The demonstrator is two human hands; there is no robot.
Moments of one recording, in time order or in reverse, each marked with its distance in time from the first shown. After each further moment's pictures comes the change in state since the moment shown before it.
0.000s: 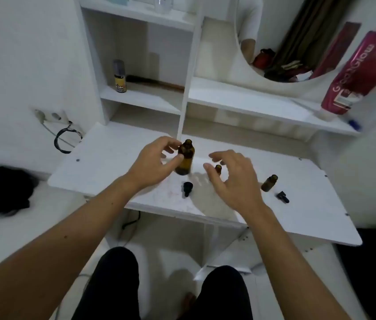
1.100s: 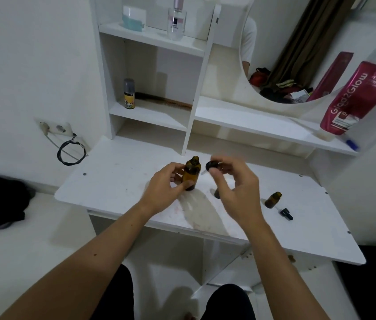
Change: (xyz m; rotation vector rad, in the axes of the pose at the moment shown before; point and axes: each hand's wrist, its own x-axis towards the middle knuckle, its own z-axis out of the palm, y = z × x) left_hand -0.014 -0.022 0.030 -0.140 0.007 -0.179; right_hand 0.016 -0.039 -0.008 0.469 0.167 0.030
